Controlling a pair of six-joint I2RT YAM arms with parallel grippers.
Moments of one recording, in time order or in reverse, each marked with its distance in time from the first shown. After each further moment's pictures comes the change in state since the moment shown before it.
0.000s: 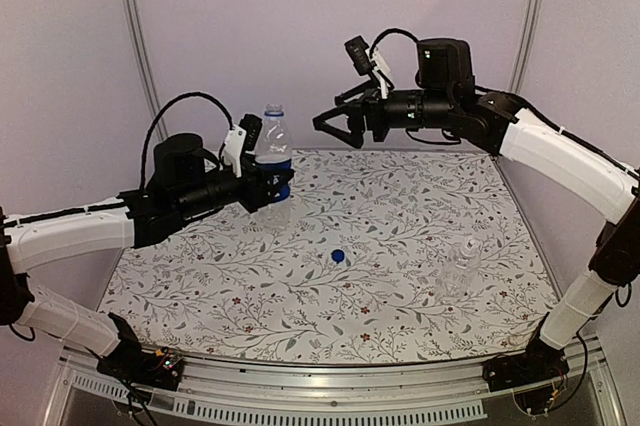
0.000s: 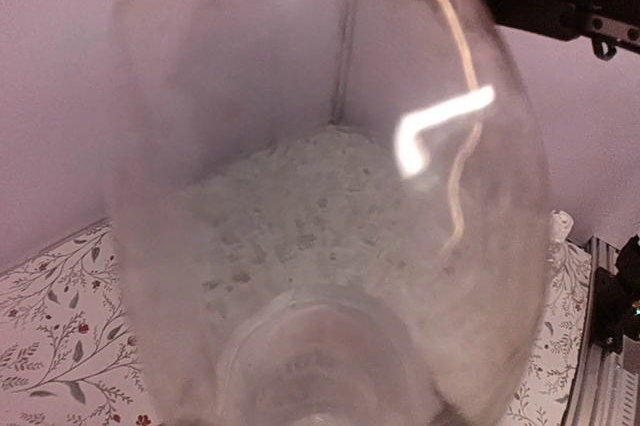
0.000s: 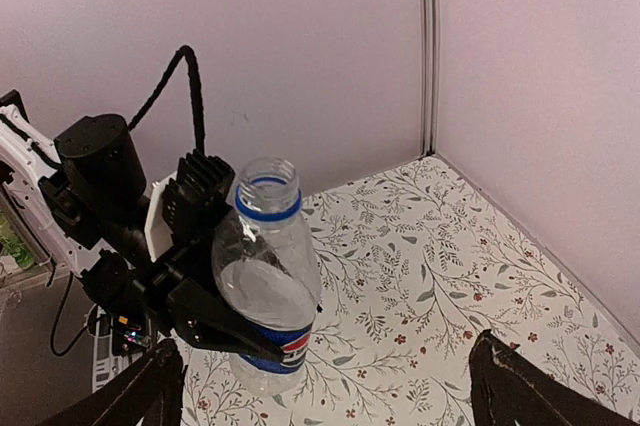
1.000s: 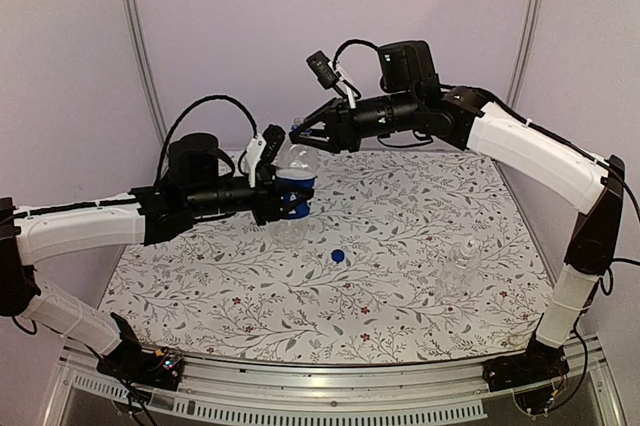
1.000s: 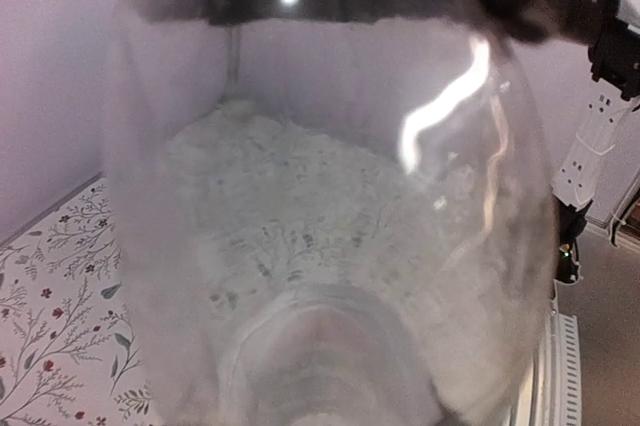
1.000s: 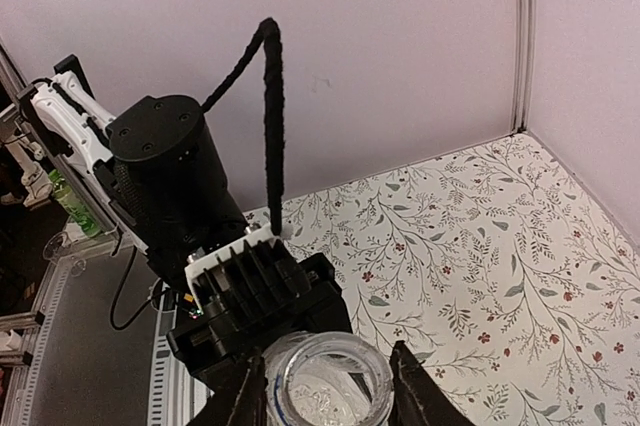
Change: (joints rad) left arm -0.034 0.074 0.047 -0.021 0.263 0.031; right arm 0.063 0.164 0.209 -0.124 -0.169 0.033
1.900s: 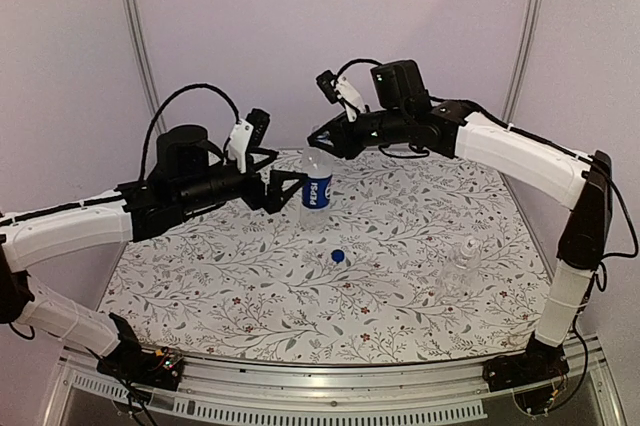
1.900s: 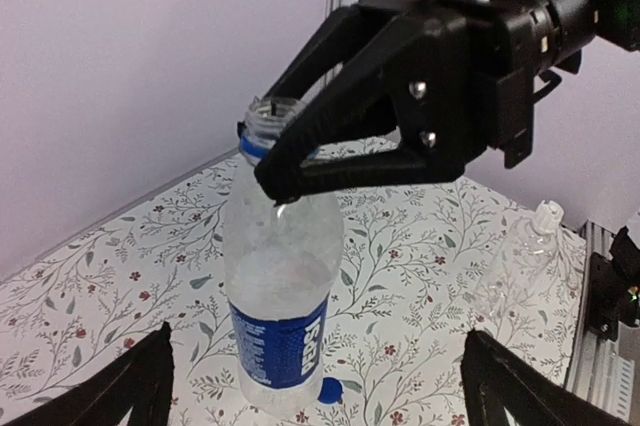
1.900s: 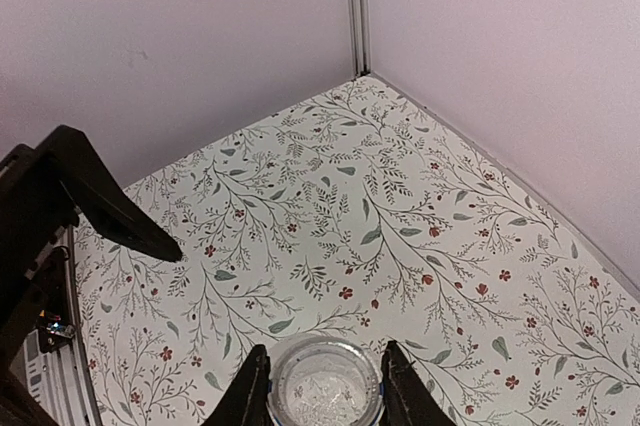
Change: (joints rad) left arm -0.004 -0.048 0.037 -0.087 -0.253 0.002; right arm -0.042 0.035 -0.077 0.032 0.337 -0.040
